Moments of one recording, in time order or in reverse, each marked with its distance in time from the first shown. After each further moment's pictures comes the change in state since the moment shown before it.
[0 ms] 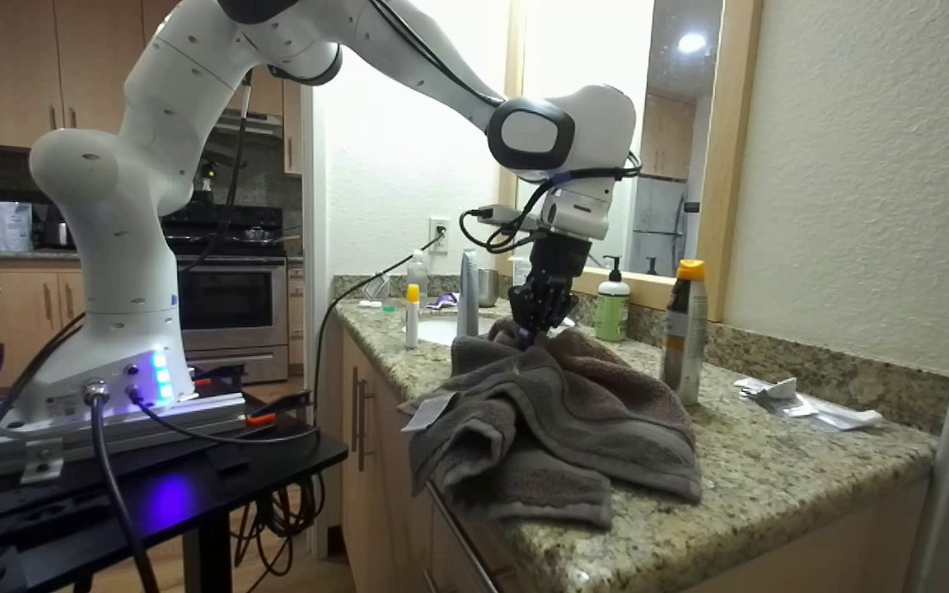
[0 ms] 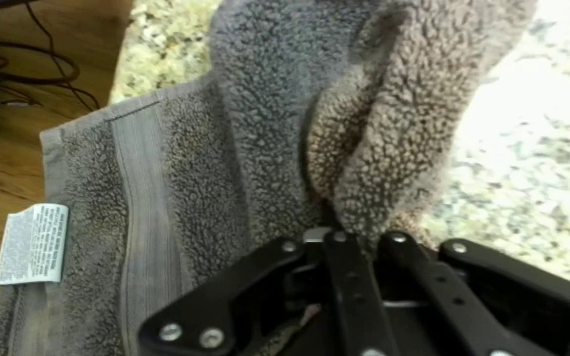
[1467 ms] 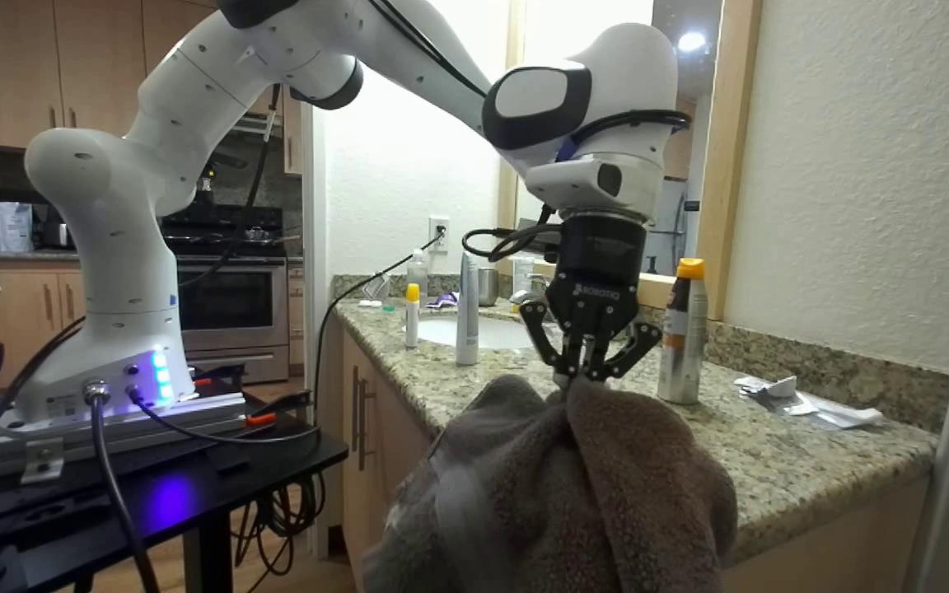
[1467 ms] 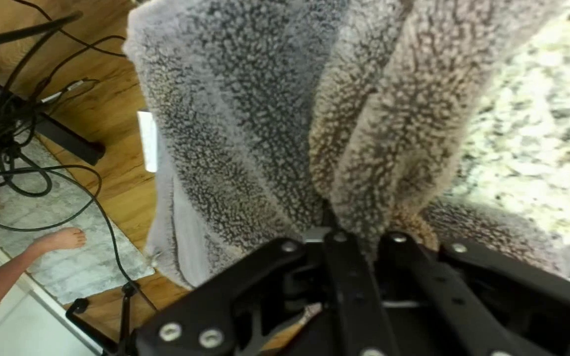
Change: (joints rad) arm -0.056 0.164 -0.254 0.127 -0.103 0.165 0.577
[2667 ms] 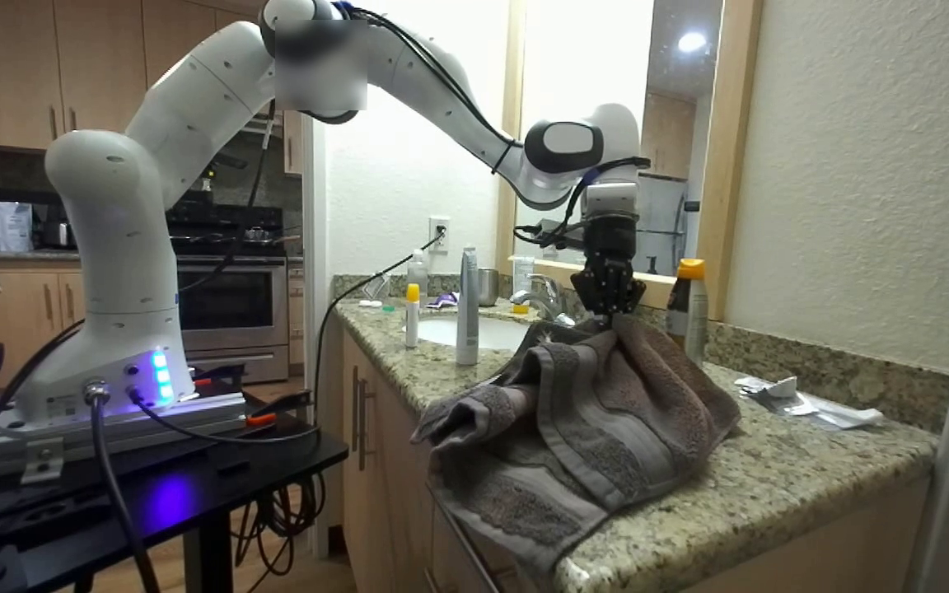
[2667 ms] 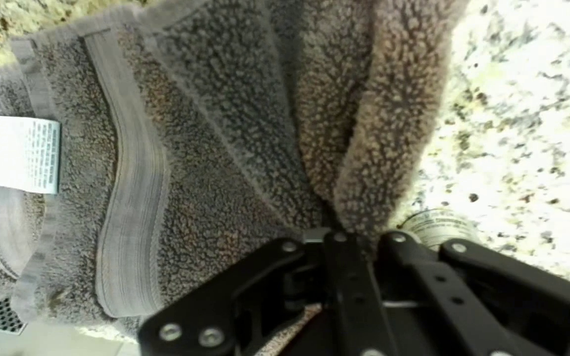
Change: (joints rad) arm 0.236 0.010 0.162 0.118 -0.155 -0.001 -0.047
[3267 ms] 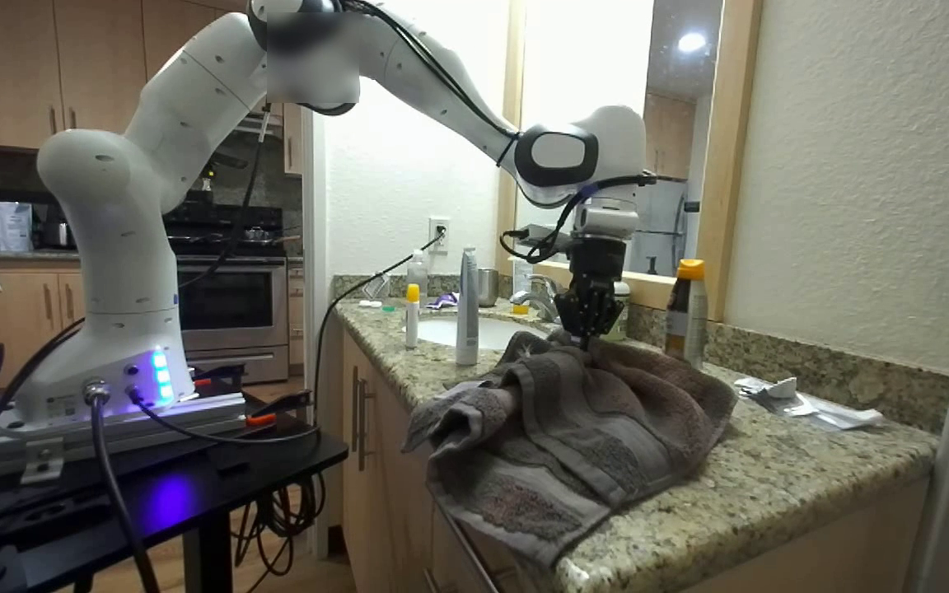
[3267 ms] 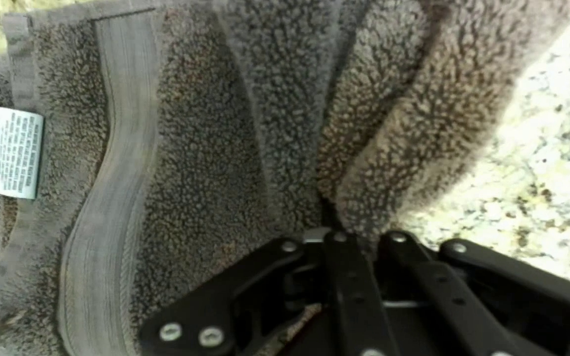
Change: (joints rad) arm -0.088 -0.030 0.045 -0.082 0.189 -0.026 -0.315
